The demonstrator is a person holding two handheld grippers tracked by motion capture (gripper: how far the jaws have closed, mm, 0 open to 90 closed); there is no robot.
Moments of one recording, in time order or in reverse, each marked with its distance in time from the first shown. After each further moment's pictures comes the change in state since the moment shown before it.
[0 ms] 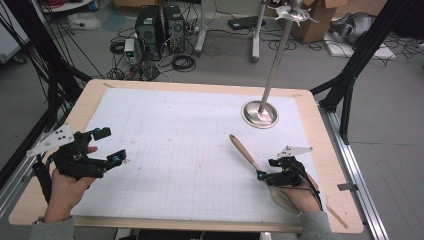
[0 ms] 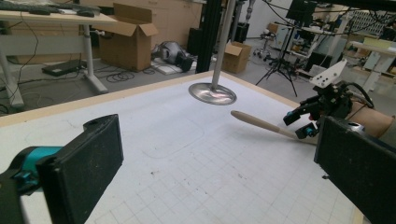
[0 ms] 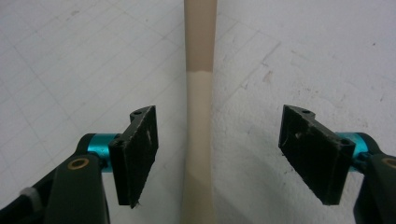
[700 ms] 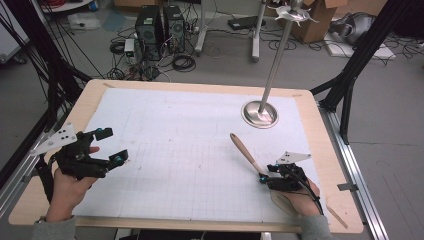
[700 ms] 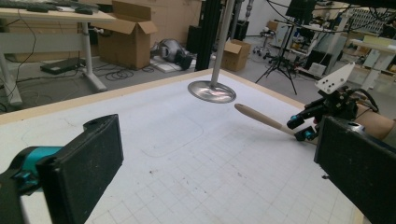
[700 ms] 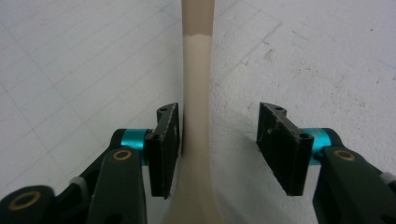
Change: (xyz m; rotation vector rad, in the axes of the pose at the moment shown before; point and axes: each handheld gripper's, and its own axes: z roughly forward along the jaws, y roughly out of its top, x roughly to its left) left arm -0.001 -0.001 0.003 0.006 -0.004 -0.002; right arm 0.009 -0.012 -0.001 0.011 -0.059 -0.069
